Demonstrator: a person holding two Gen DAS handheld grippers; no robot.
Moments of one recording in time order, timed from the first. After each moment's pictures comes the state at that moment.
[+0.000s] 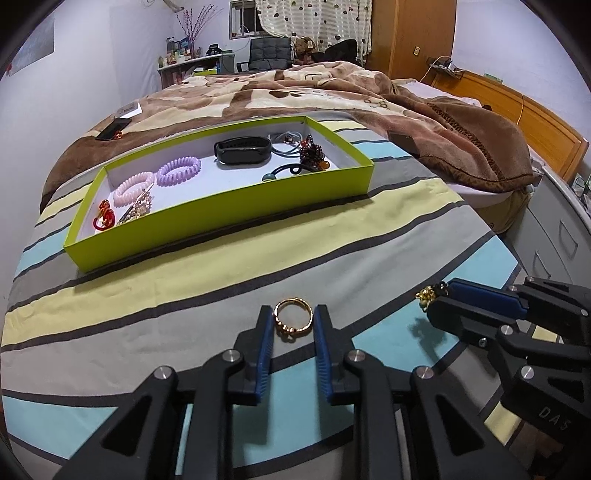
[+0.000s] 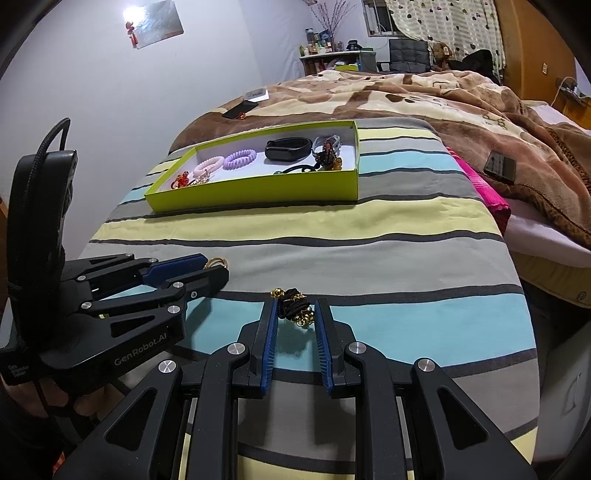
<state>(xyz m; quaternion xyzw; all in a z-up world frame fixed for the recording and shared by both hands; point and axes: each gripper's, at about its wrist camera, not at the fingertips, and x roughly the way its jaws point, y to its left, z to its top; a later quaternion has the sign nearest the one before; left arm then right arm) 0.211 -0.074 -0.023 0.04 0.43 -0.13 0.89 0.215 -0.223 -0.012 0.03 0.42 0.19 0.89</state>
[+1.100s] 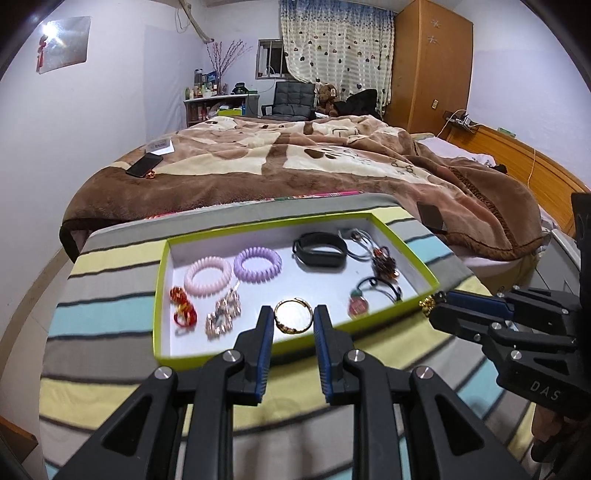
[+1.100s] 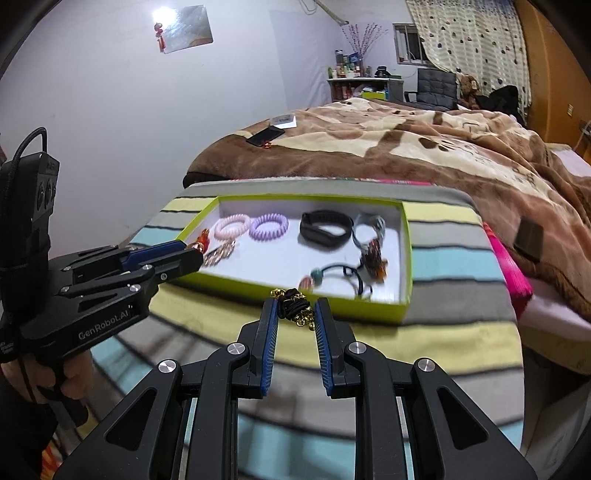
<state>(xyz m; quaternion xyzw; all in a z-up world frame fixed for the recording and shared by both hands) 0.271 -0.005 0.033 0.00 0.35 -0.11 0.93 0.286 -0.173 0.034 -0.01 0.37 0.23 0.90</state>
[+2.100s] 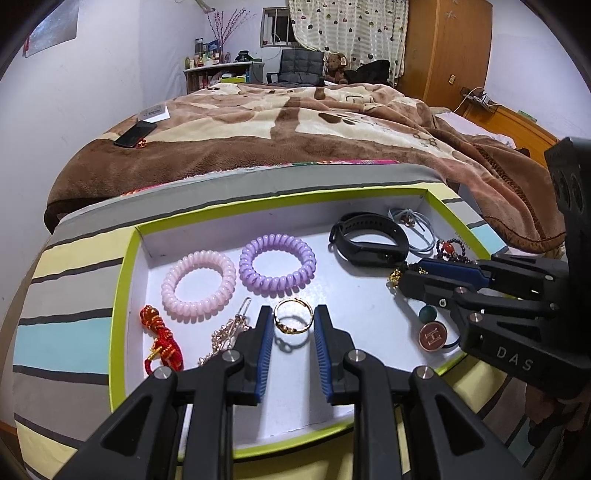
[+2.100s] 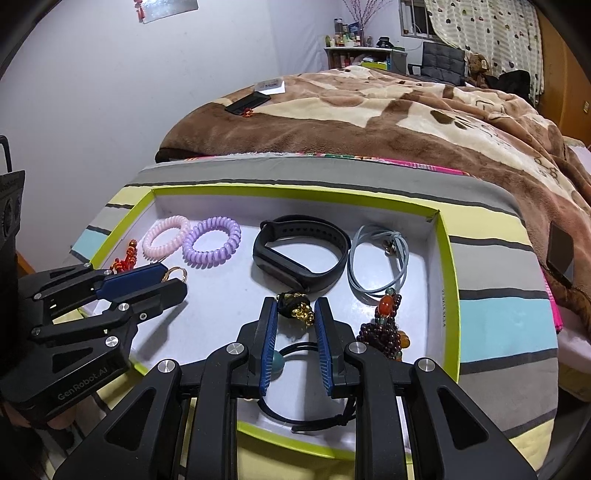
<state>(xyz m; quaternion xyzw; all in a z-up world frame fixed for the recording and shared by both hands) 0.342 -0.003 -0.017 0.01 0.41 -0.10 0.91 0.386 -0.145 -0.018 -0.03 0.43 0.22 0.88</state>
